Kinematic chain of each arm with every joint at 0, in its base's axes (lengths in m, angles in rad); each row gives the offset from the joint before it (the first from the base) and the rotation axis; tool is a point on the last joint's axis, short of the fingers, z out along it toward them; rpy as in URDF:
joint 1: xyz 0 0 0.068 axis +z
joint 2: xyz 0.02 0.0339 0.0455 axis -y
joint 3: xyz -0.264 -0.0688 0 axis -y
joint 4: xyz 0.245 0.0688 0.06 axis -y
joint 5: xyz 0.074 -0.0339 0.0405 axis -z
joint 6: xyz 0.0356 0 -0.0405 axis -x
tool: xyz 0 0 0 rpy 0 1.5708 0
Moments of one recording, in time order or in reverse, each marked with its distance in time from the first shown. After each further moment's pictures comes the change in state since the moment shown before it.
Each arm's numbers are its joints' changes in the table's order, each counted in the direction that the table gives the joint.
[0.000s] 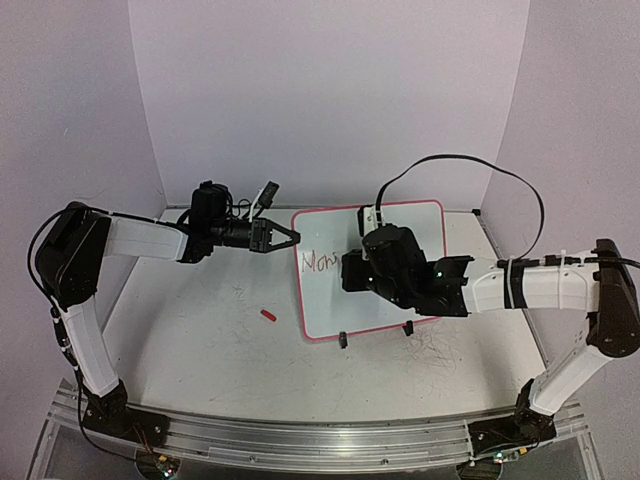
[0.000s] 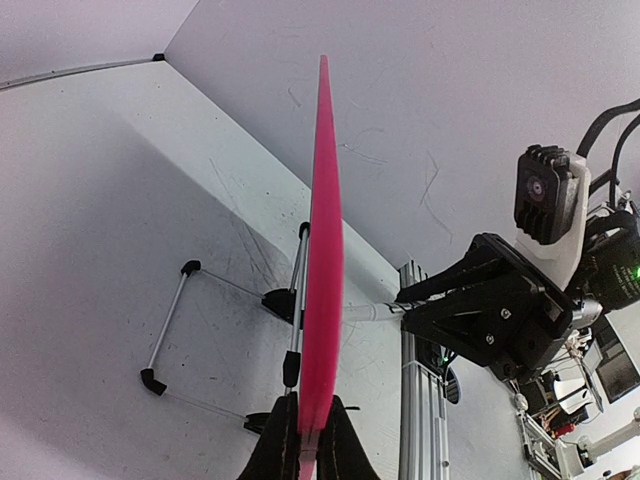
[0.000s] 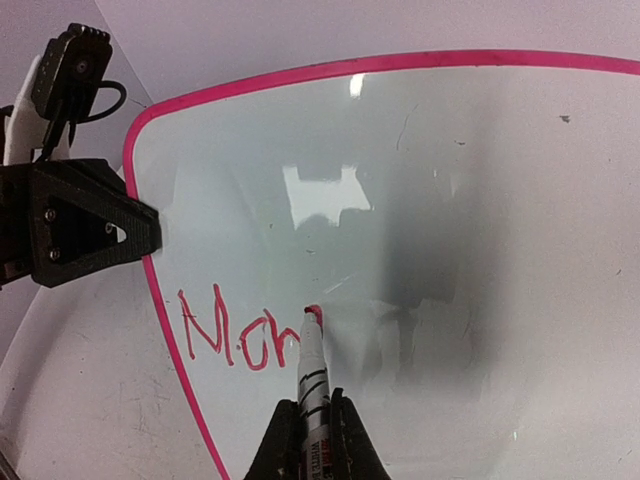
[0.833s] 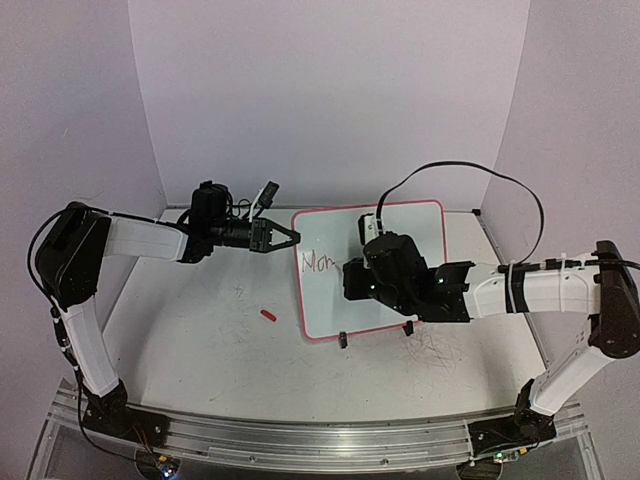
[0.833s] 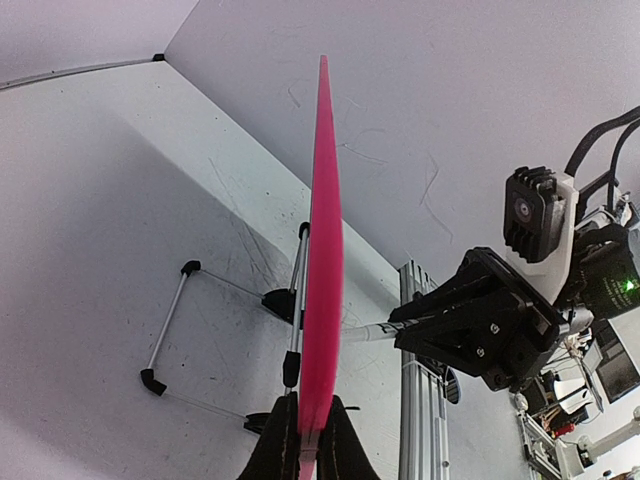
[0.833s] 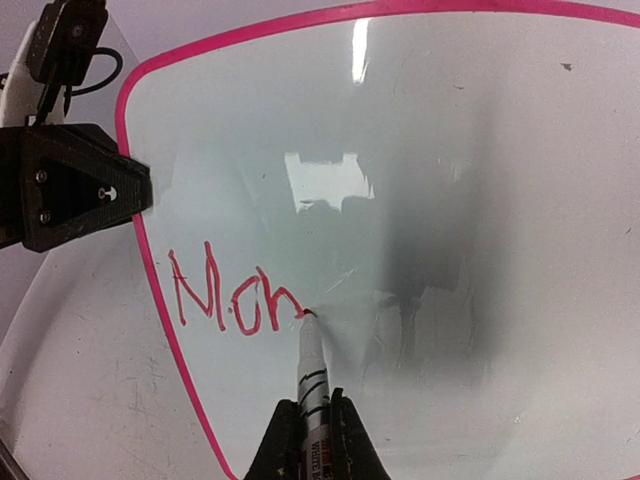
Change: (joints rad) left arm 0.000 0.000 0.000 0.000 0.000 0.000; right arm 0.011 0.013 -0.042 -0.006 -0.015 -0.022
